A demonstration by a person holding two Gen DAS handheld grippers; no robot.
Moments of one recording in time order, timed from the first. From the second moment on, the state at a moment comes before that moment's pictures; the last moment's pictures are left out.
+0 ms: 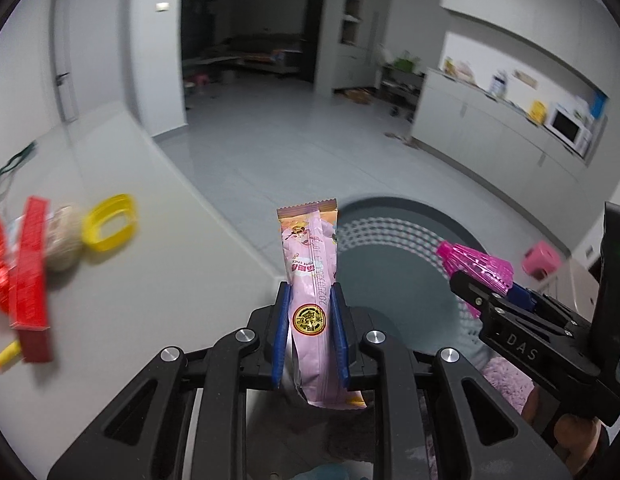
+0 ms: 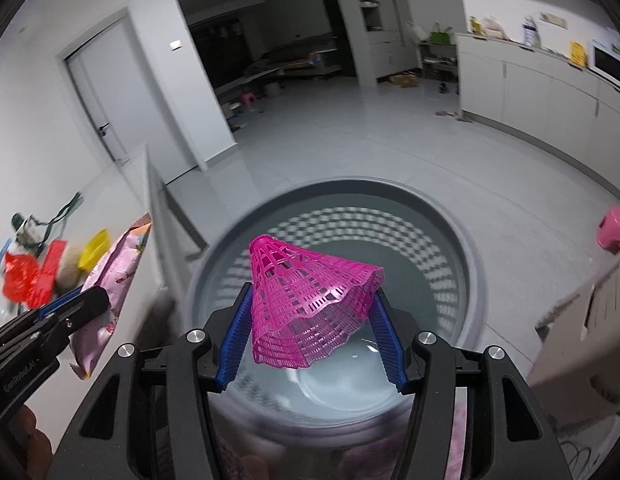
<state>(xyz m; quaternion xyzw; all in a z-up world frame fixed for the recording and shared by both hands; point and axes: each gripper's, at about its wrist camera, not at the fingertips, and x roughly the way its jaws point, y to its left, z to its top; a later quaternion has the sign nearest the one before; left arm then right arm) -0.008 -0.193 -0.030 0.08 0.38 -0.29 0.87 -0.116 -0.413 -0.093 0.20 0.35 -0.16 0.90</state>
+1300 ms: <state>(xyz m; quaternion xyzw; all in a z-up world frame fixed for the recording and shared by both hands) 0.003 -0.280 -0.082 0.13 0.43 -0.31 0.84 -0.132 -0.467 -0.128 0.24 0.35 -0.16 0.89</state>
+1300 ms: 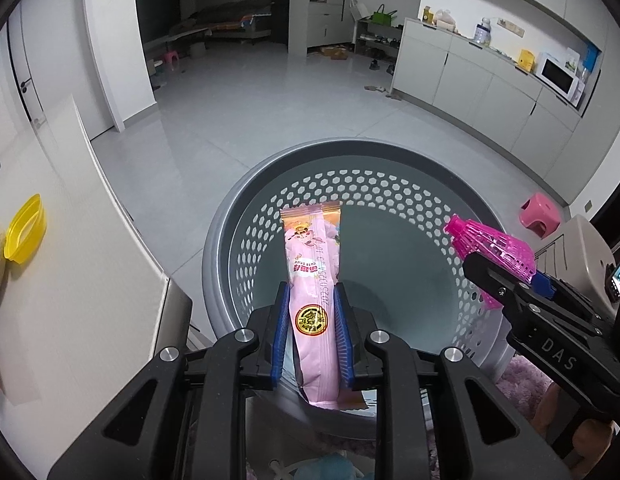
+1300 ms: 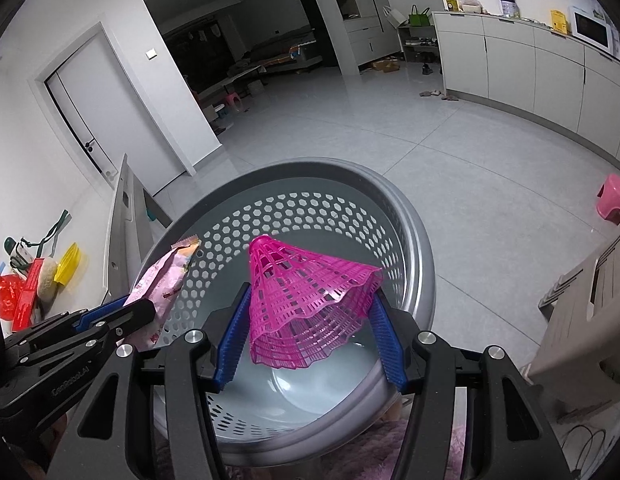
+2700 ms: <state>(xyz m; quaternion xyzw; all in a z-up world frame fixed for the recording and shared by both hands) 0.001 -0.266 -0.072 0.12 0.41 -0.29 0.85 -0.136 -0.457 -0.114 0.23 0.32 -0.15 0.91</state>
